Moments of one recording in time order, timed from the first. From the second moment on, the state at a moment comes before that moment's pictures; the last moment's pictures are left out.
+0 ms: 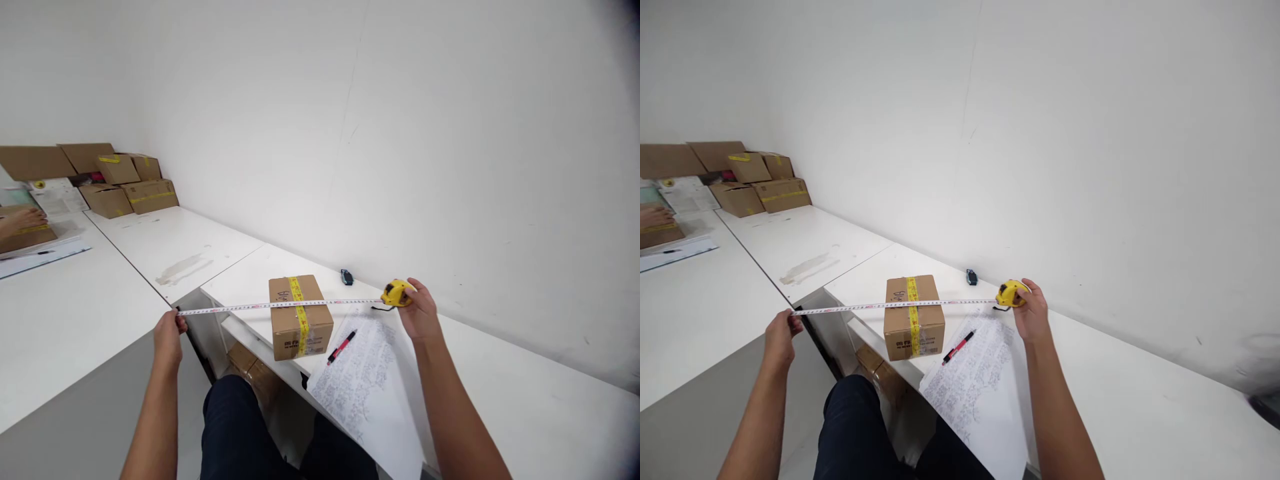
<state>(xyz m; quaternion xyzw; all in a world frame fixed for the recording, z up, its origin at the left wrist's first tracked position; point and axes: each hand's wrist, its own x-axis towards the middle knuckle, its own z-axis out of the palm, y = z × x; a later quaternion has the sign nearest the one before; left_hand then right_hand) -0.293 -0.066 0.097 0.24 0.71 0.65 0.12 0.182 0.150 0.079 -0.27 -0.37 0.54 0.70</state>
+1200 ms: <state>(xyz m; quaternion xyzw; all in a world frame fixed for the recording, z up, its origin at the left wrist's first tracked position) -0.158 -0.001 0.097 0.42 0.62 0.52 0.41 0.088 0.143 0.100 -0.16 -0.53 0.64 0.53</state>
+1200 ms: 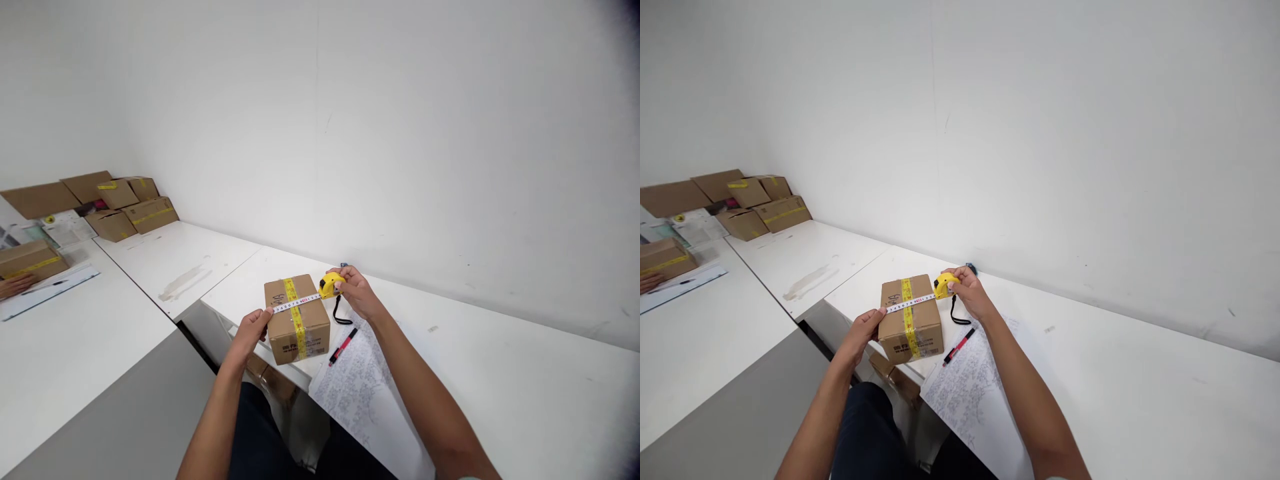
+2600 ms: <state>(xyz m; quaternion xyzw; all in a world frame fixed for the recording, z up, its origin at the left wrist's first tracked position) -0.061 -0.038 0.031 0.79 0.48 0.31 0.21 0.151 0.088 0.030 -0.46 -0.88 0.09 0.10</state>
